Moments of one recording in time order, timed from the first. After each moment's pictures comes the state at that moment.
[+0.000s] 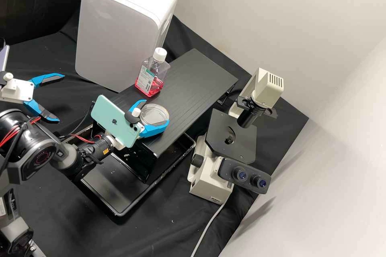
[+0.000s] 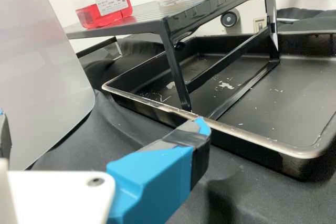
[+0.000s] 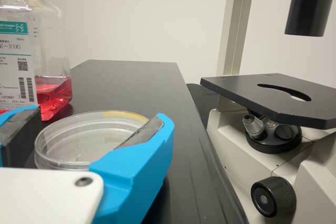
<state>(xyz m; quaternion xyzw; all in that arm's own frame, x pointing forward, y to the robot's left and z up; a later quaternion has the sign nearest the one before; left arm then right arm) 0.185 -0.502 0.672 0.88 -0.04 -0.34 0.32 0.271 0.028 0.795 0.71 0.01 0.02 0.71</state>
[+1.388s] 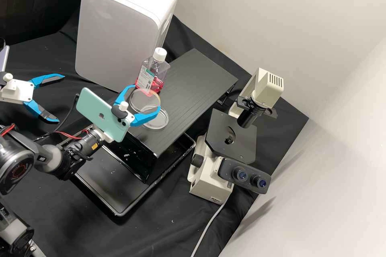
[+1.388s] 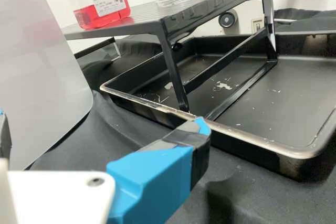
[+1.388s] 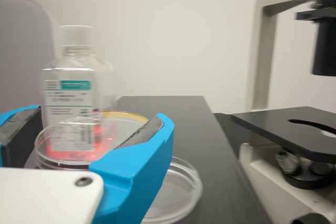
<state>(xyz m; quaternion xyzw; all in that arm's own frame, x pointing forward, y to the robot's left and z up) 0.184 -0.503 0.672 0.88 -0.05 -0.34 0.32 0.246 0.062 0.799 0.73 0.06 0.07 0.68</state>
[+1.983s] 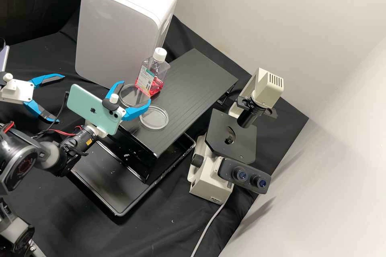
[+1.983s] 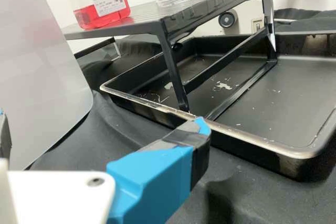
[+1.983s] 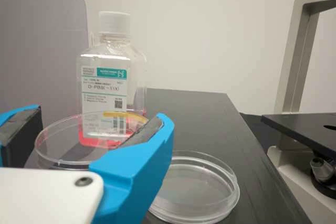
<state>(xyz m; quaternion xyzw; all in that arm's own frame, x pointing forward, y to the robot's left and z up) 0.184 -0.503 0.672 0.88 -0.05 -0.34 0.32 0.245 0.070 0.781 0.70 0.08 0.06 0.70</state>
